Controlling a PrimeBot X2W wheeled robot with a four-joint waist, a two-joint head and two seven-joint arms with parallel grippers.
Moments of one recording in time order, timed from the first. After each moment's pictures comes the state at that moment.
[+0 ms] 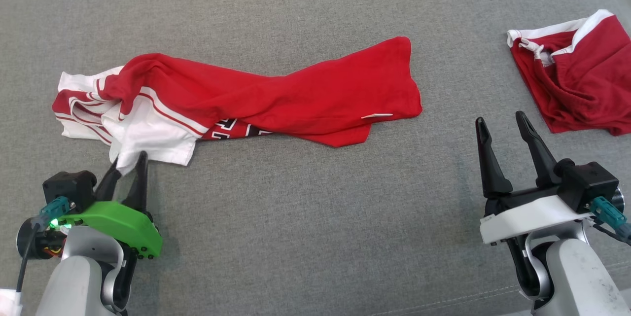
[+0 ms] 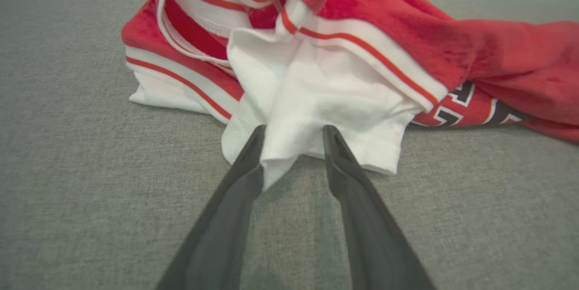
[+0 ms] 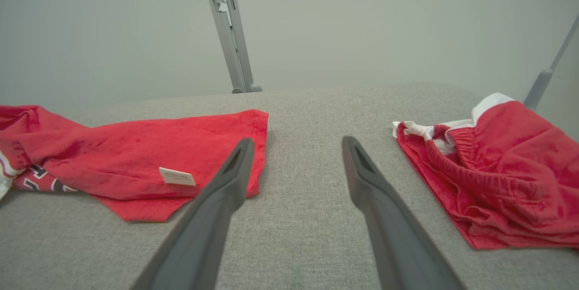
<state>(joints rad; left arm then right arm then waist) -0.26 0.23 -0.06 0.33 -0.36 -0.12 0.01 -0.16 -0.12 0.06 0.05 0.22 0.13 -0.21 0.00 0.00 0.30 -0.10</state>
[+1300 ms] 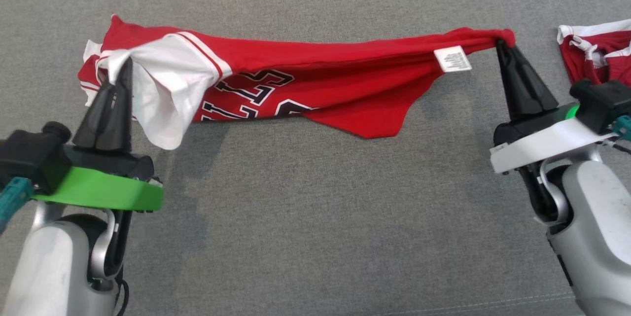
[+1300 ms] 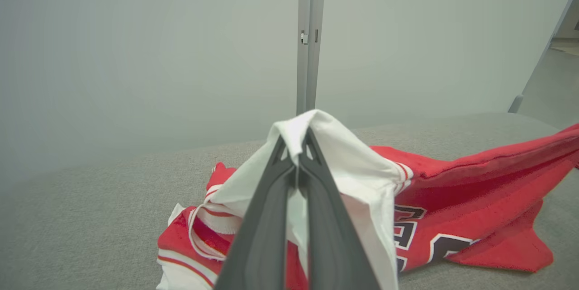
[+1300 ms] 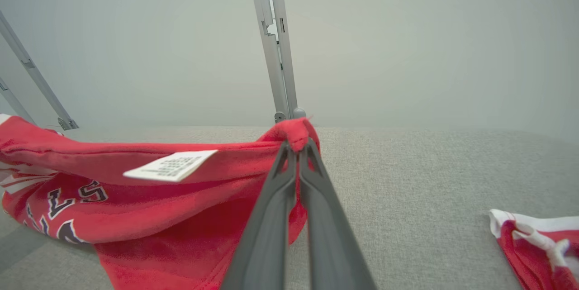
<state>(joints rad) -0.30 0.26 -0.11 -0.10 -0.33 -0.08 -0.03 -0.45 -0.28 0.20 0.21 0.41 0.13 -0.23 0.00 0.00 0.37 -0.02</state>
